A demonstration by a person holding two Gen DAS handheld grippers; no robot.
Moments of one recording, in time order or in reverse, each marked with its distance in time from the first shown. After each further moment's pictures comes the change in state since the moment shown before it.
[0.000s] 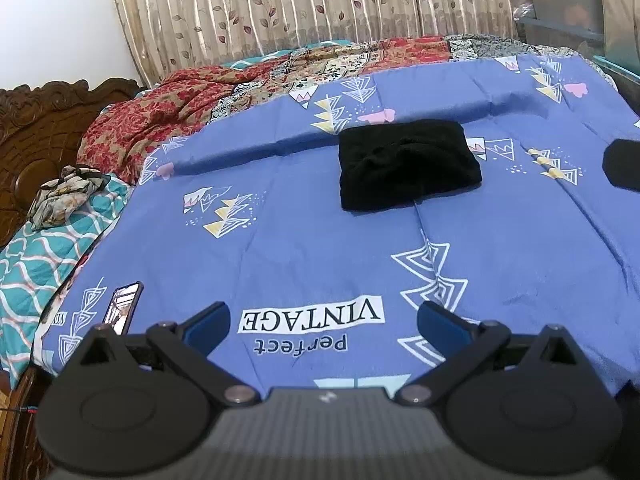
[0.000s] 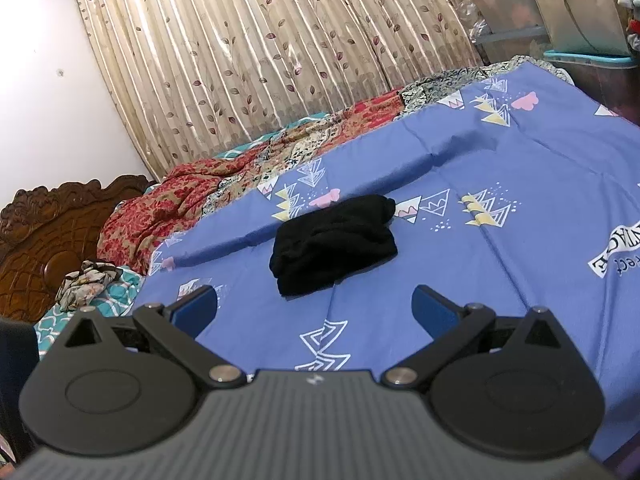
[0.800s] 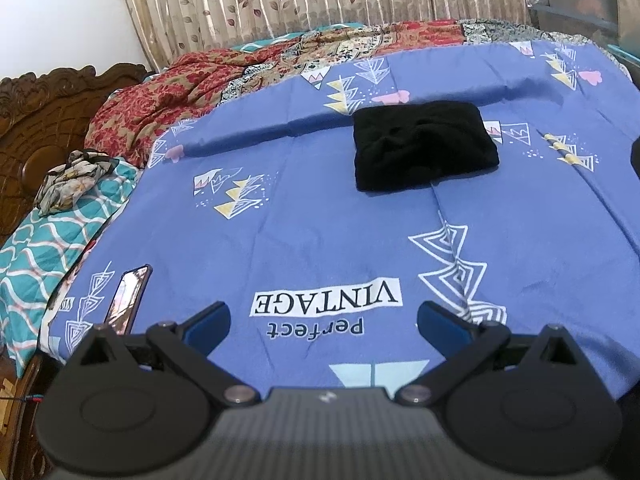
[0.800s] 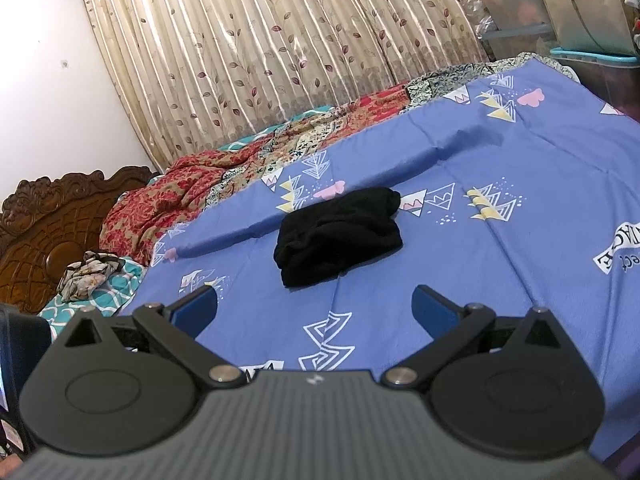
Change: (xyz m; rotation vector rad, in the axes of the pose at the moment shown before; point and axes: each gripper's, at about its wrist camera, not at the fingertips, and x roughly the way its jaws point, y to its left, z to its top) left arm 0.010 0.007 -0.004 -0.004 0.052 0.030; right arm 0.001 0.005 -0.005 -0.011 0.014 0.002
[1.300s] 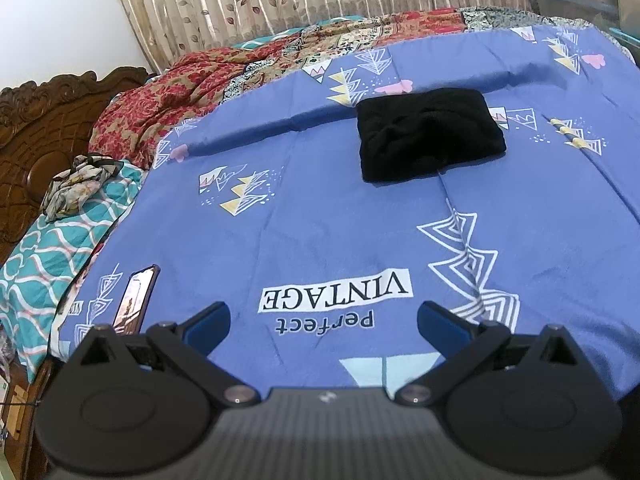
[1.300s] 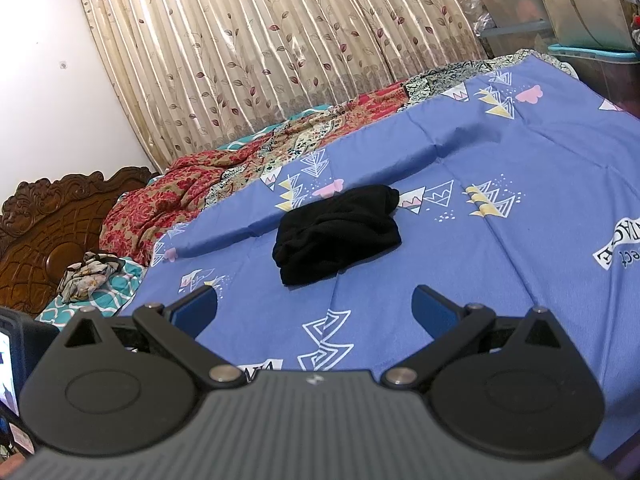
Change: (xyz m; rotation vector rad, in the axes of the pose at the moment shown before) left arm 0.005 -0.004 -0.003 0.034 0.015 0.034; right arm 0.000 -0.002 -0.002 0.012 0.005 0.000
